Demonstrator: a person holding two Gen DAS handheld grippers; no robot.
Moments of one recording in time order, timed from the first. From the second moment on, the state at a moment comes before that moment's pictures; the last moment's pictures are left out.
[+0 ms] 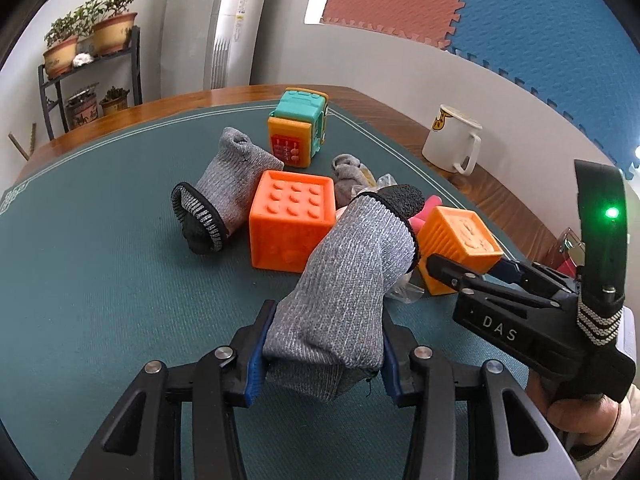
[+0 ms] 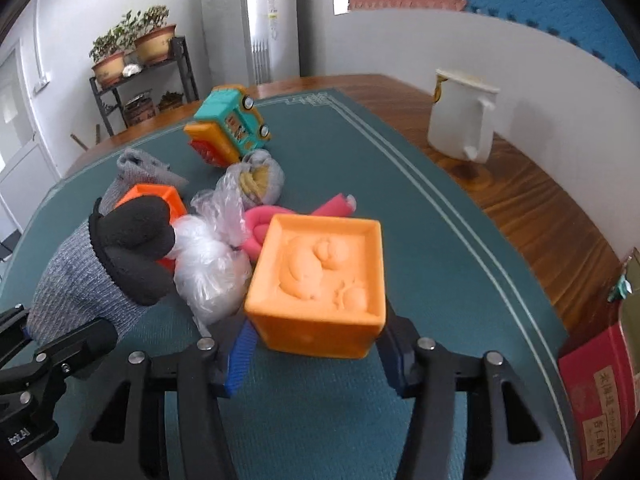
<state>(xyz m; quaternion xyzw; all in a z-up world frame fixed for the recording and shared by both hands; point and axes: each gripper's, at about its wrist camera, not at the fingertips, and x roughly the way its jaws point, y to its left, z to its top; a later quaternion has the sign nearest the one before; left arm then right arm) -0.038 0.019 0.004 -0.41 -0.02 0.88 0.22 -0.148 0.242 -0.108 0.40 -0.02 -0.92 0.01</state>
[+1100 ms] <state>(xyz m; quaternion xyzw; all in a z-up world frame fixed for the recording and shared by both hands) 0.005 0.083 0.027 -0.40 0.02 0.88 0.27 -0.009 0.472 -0.035 0.26 -0.14 -0.92 -0.26</state>
